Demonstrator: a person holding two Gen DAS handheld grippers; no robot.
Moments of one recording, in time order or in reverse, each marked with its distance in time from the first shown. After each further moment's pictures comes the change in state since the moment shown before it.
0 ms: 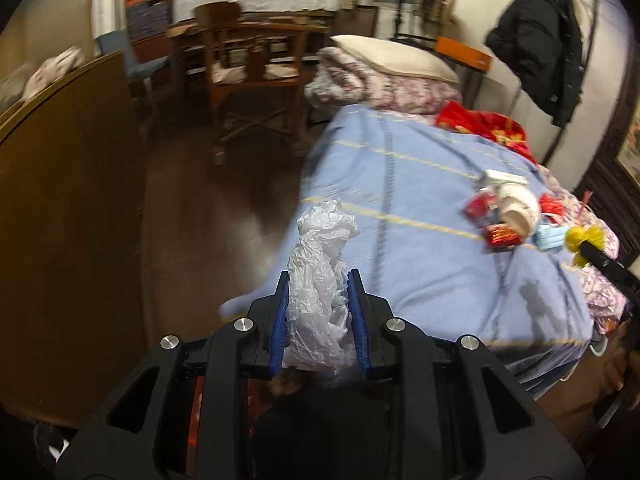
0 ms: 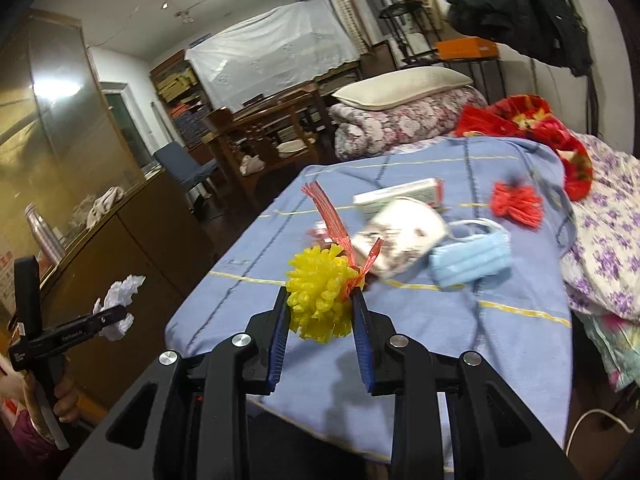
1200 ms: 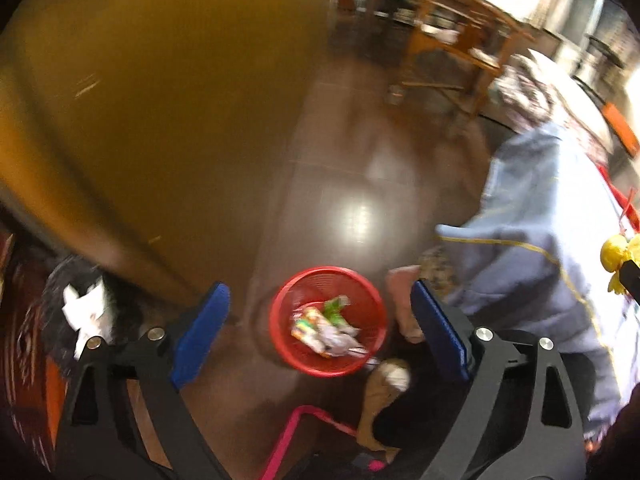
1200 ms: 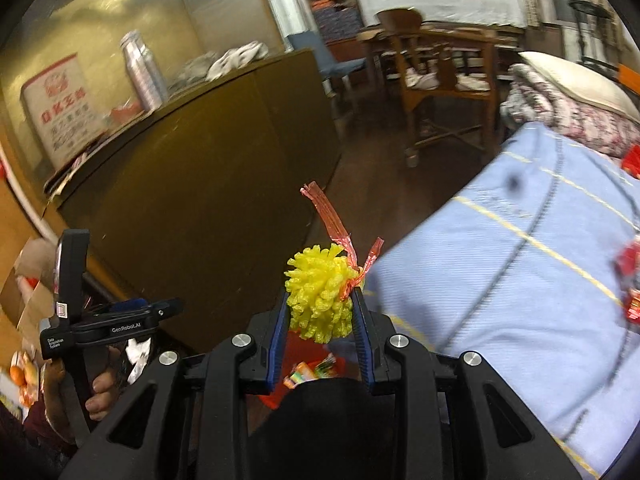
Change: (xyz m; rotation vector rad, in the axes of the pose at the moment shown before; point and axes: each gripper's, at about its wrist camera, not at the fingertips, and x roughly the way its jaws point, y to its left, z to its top) left arm -0.051 0.203 -0.124 -0.505 0.154 0.360; right arm 0.109 0.271 -0.059 -0.399 0.335 0.319
